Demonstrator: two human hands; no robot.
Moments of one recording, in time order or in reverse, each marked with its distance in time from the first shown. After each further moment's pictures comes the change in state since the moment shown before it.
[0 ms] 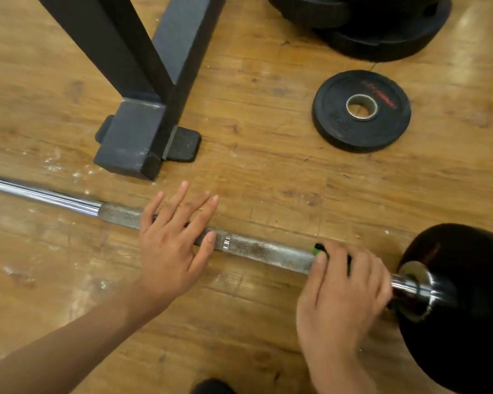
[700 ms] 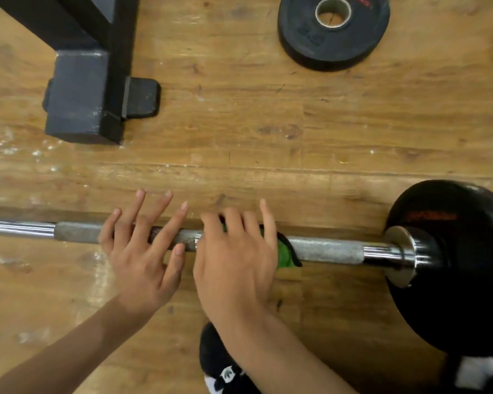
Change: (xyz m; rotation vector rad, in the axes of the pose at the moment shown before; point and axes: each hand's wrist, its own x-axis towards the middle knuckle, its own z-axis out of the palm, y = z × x) left_hand -0.073 0.012 -0.031 -0.039 -0.067 0.041; right_hand -0.058 -0.081 0.004 0.152 -0.252 -0.176
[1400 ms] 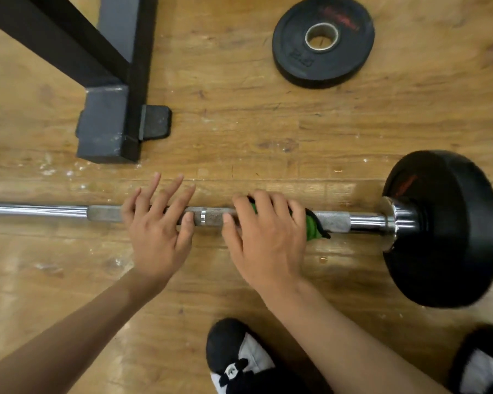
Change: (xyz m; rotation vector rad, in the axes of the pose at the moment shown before) left_hand 0.046 -0.007 0.013 0.103 -0.020 -0.019; right_hand 0.029 0.053 -0.009 -0.014 0.147 -0.129
